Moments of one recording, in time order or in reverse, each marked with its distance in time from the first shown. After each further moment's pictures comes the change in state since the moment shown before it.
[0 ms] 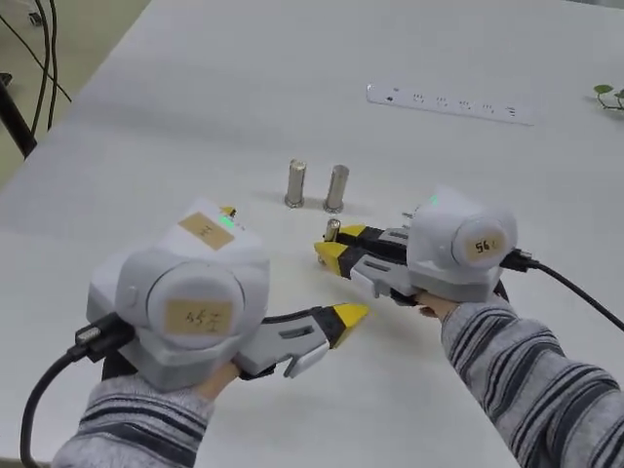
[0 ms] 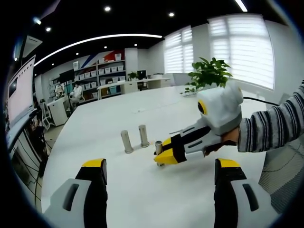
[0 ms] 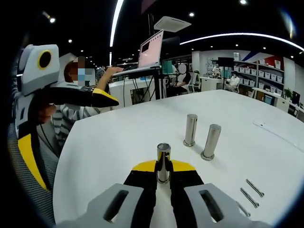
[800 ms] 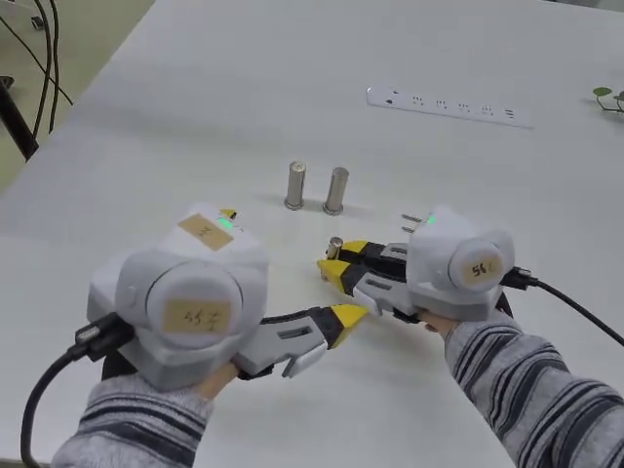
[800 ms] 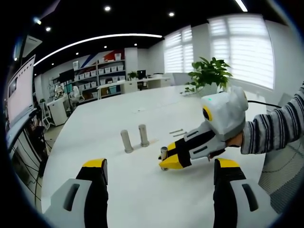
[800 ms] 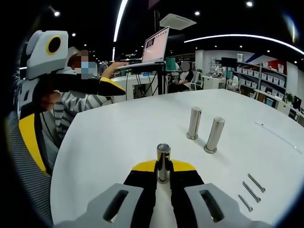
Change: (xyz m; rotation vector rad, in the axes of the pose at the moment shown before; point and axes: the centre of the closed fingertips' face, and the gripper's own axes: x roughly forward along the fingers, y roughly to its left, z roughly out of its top) left arm -0.001 0.000 -0.001 0.000 0.005 -0.002; right arm -0.004 0.008 -0.010 -0.040 0.023 0.007
